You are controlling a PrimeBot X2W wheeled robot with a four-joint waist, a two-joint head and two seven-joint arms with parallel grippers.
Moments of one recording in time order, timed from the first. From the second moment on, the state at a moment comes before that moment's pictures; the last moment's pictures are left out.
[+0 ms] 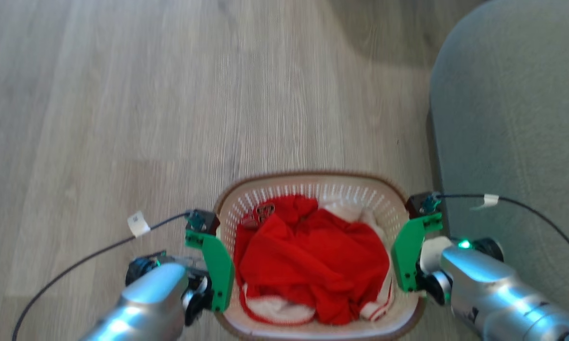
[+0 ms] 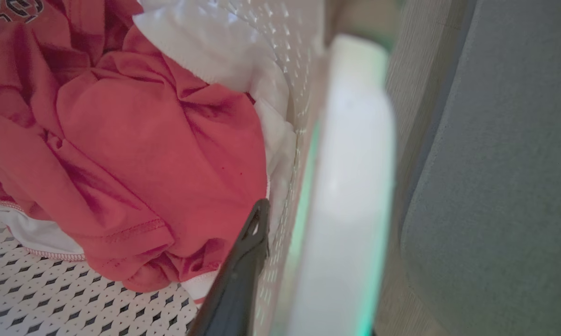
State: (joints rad) left arm -0.65 0.09 -1.29 1.09 -1.12 -0.11 0.17; right arm -0.71 -0.18 1.26 1.07 1.14 0.11 0.14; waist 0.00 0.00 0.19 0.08
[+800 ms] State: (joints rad) left arm -0.91 0.06 -1.28 1.11 -1.09 -0.07 0.03; right arm -0.97 -0.17 1.23 1.19 1.11 0.12 -0.06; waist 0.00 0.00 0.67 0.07
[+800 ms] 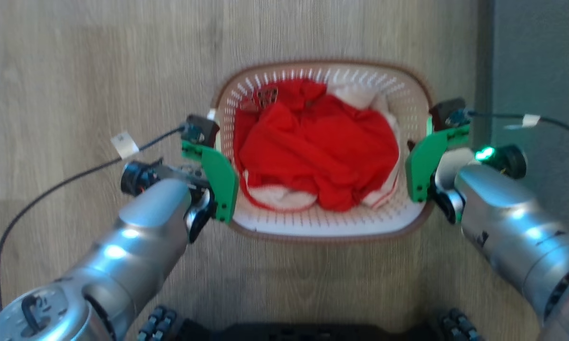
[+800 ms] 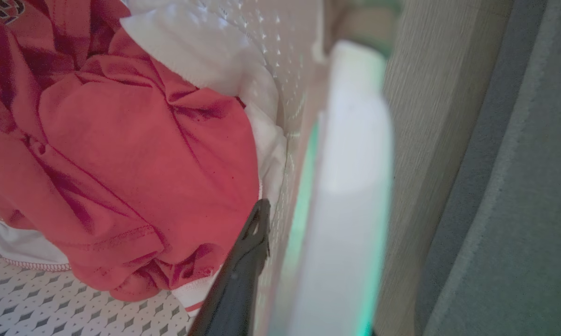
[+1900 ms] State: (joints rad) left arm -1.03 0.07 -1.28 1.10 -1.06 -0.01 -0.07; right arm -1.10 -0.14 1.21 1.27 1.12 0.12 -0.15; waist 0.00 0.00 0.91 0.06
